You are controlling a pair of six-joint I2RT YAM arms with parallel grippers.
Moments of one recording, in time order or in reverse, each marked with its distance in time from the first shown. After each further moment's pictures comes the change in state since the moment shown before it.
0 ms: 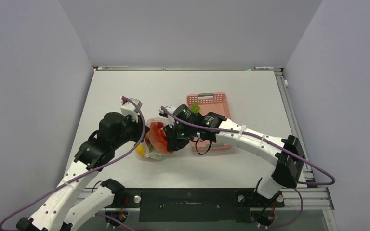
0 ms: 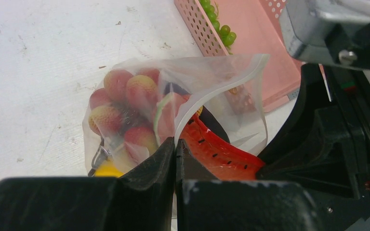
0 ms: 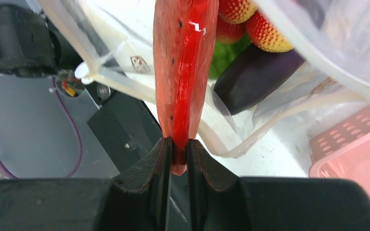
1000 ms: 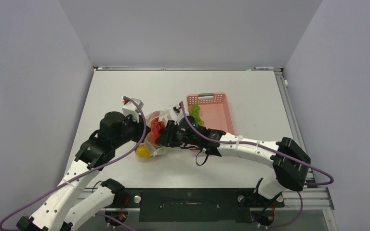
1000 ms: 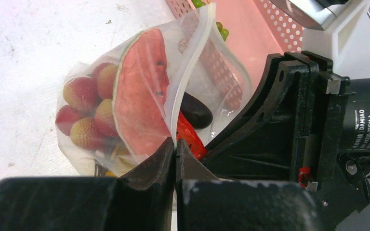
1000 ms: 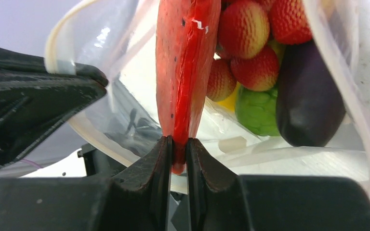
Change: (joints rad) left arm 0.000 0.010 -0.001 0.008 0.038 0.003; right arm 0.003 -0.061 -0.380 0.732 0.148 0.594
